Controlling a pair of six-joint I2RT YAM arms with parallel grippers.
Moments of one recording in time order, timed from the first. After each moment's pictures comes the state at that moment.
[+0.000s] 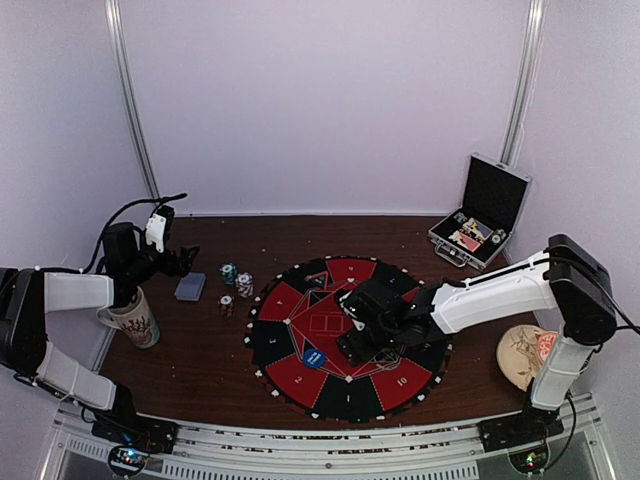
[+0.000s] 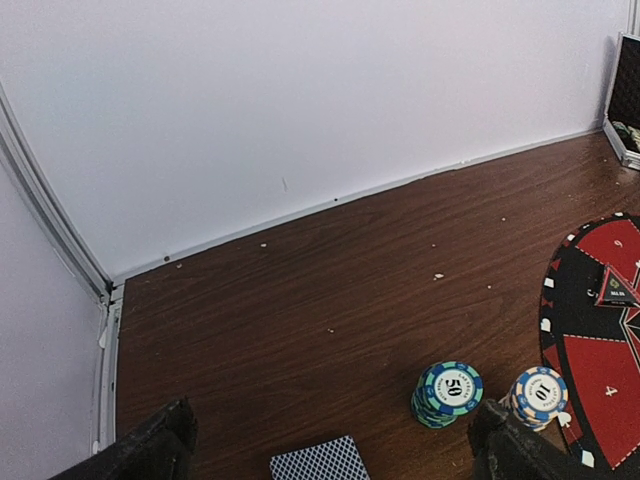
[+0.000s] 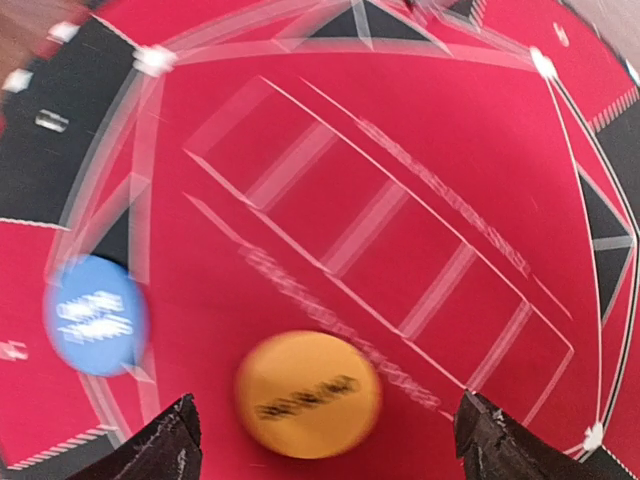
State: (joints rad) left arm -0.03 1.37 0.59 0.50 0.30 0.21; right arm 1.05 1.76 1.00 -0.23 0.25 0.32
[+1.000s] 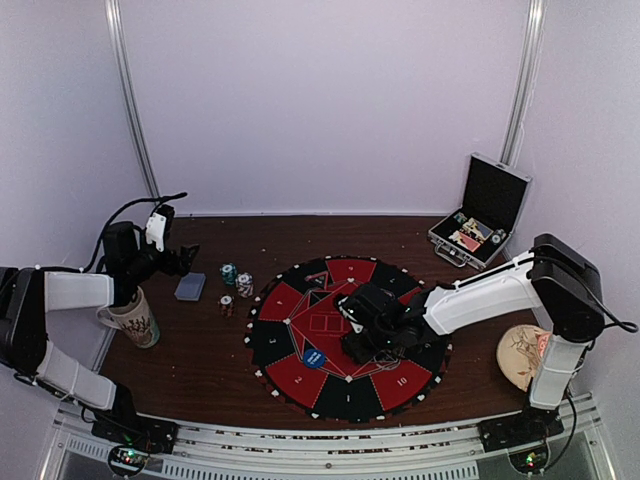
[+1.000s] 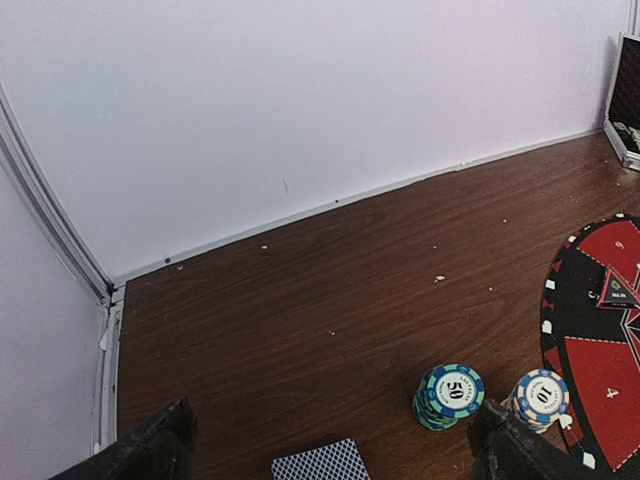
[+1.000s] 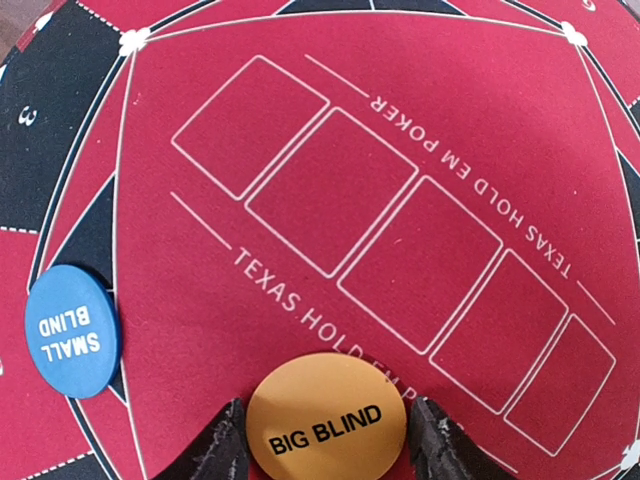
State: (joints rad) left arm -0.03 1.38 0.59 0.50 0.30 0.21; right arm 1.02 1.82 0.99 -0.18 0.19 0.33
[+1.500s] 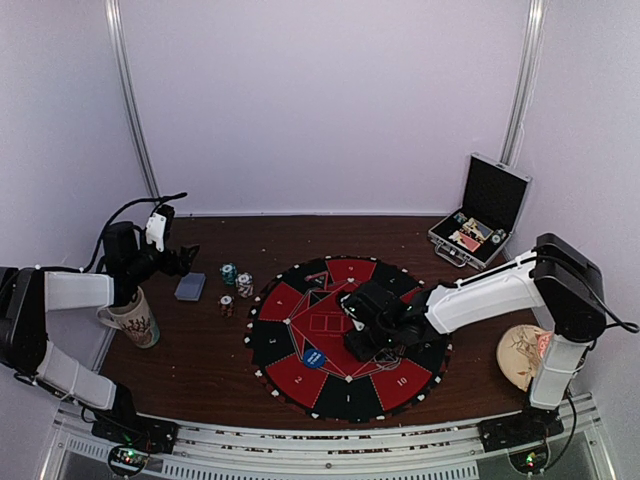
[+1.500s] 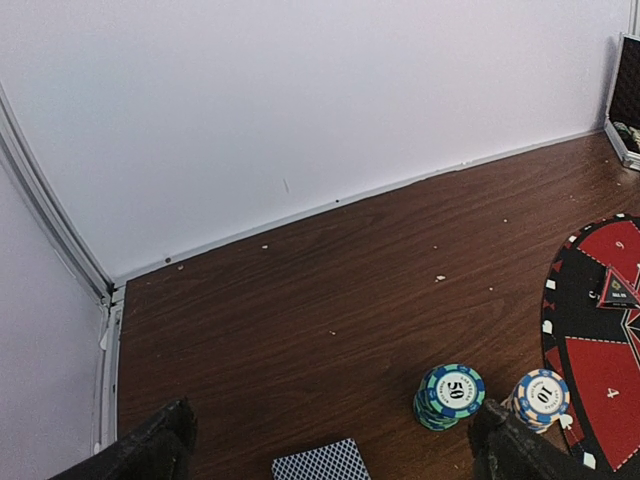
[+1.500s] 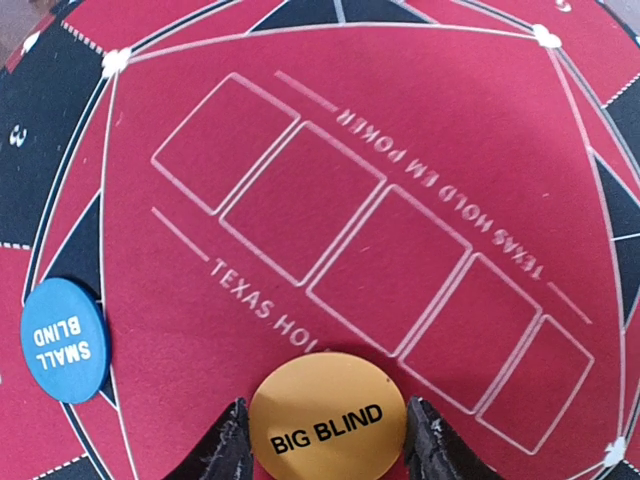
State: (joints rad) left arm -0.03 1.38 0.59 0.50 0.30 0.21; right arm 1.01 1.81 0.99 -0.18 0.22 0.35
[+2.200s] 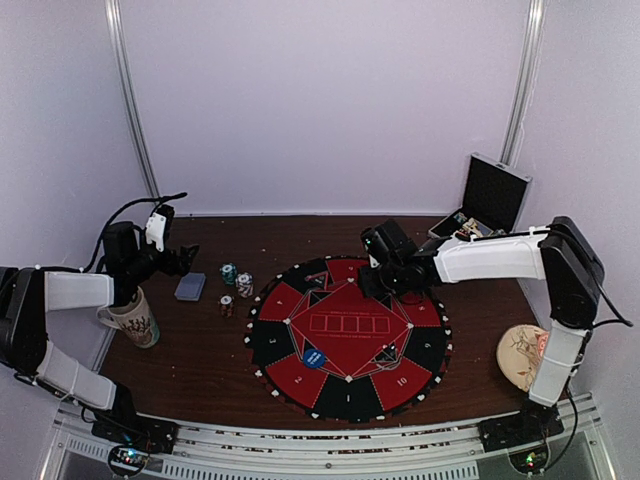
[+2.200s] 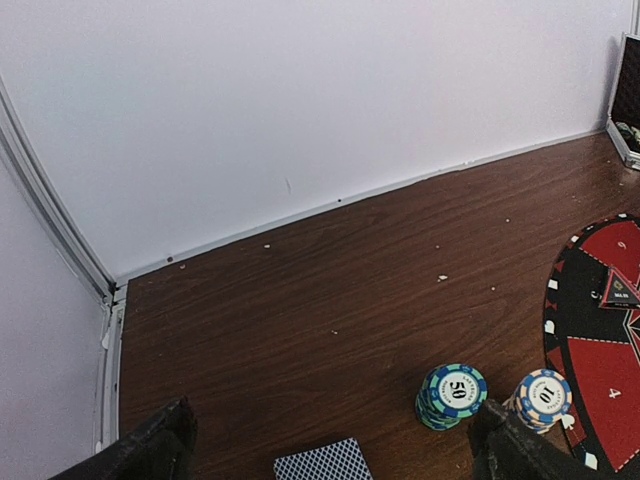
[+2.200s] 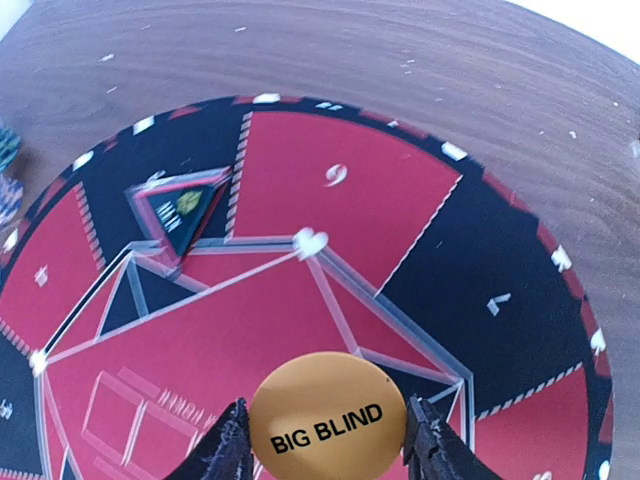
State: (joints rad) left arm -0.03 1.38 0.59 0.50 0.30 0.21; right arm 0.77 1.83 1.23 -0.26 0.28 0.40
